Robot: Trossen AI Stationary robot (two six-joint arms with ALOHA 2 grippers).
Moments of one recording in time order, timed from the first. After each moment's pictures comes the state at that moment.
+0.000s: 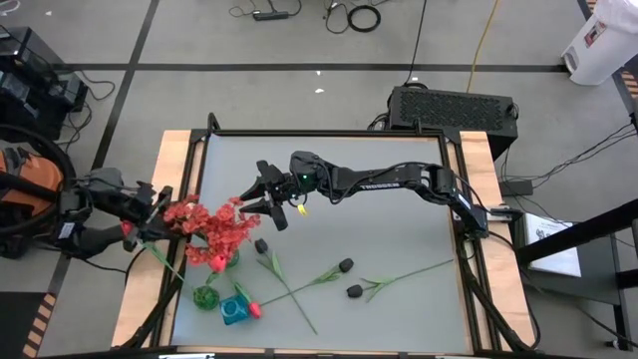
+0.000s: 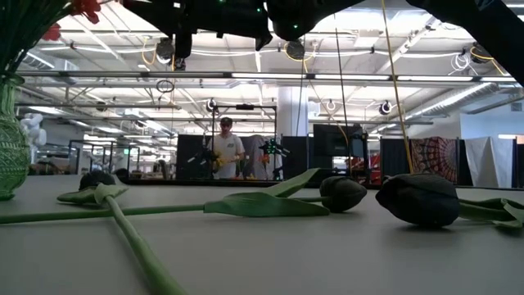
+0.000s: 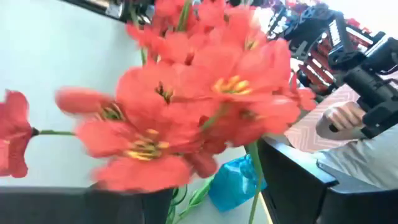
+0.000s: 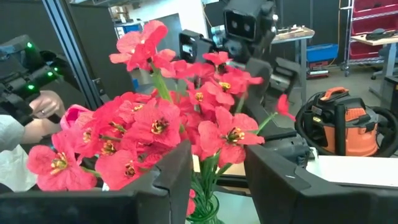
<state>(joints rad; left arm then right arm) 0.33 0.00 0.83 -1.17 0.65 -0.23 -0.10 2.22 1.85 0.40 -0.47 0.21</state>
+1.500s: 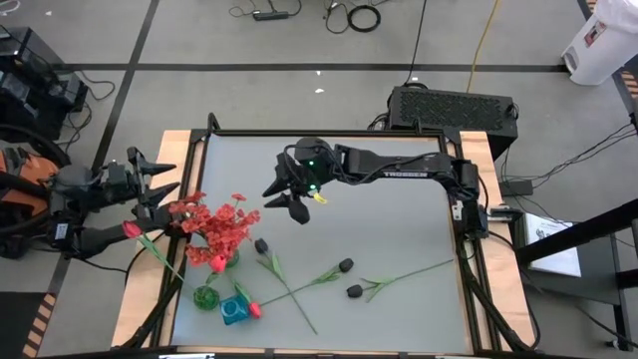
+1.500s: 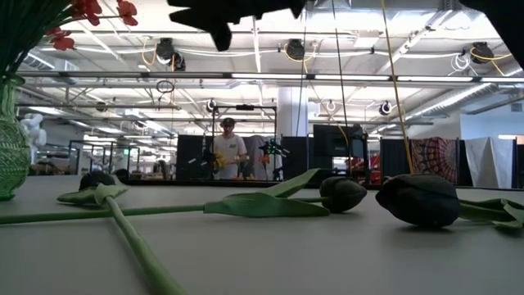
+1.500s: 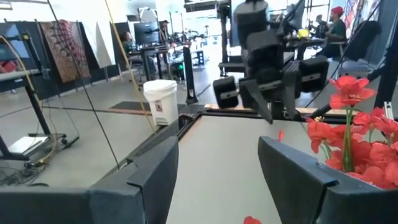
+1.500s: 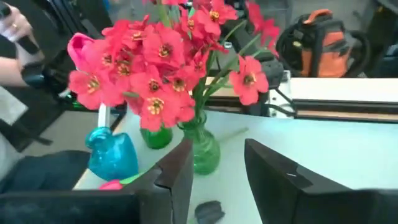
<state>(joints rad) 0.33 0.00 0.89 -0.90 0.02 0.09 -0.11 2.02 1.85 -0.20 -0.43 0.03</state>
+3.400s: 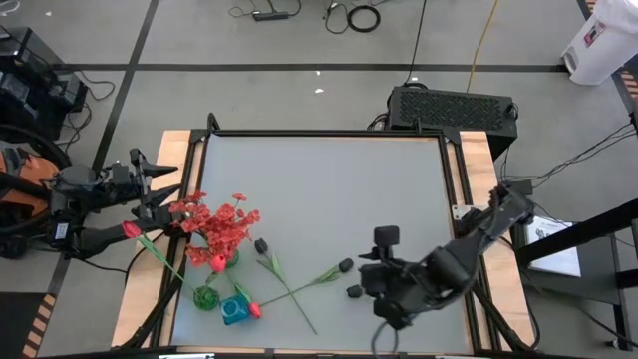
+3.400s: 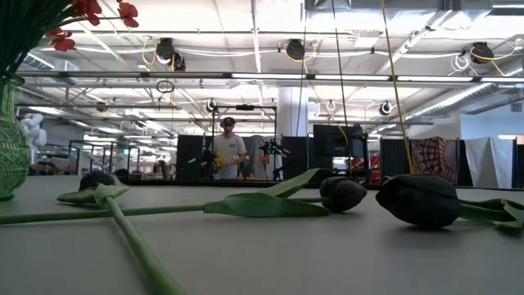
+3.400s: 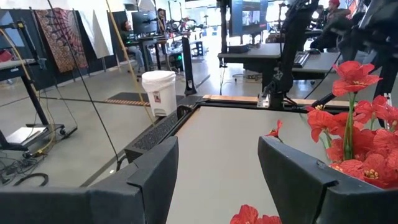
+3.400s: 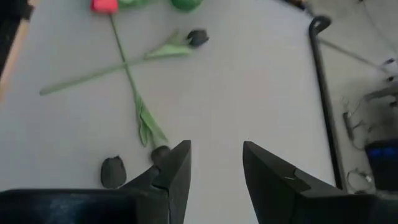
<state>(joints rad) 0.33 0.01 0.89 -0.94 0.02 0.08 0.66 1.76 1.85 -1.26 0.68 0.42</state>
